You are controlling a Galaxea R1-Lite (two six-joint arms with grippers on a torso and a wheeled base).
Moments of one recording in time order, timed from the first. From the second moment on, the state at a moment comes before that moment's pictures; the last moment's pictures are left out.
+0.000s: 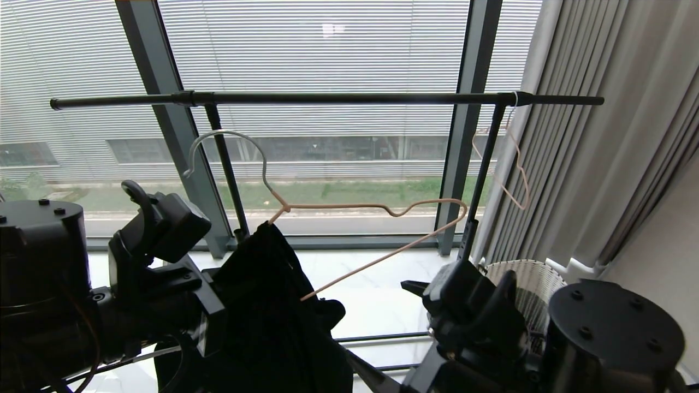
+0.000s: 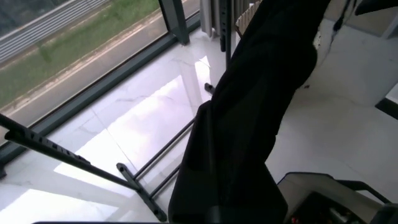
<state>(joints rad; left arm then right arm) -0.42 1.29 -0.53 -0.41 -0.29 0.26 1.17 1.69 -0.60 -0.90 -0.21 -0.01</state>
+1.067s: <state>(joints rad) -0.42 1.25 -0.56 -0.41 -0.29 0.27 1.12 2.03 -0.81 -0.92 -0.45 0.06</state>
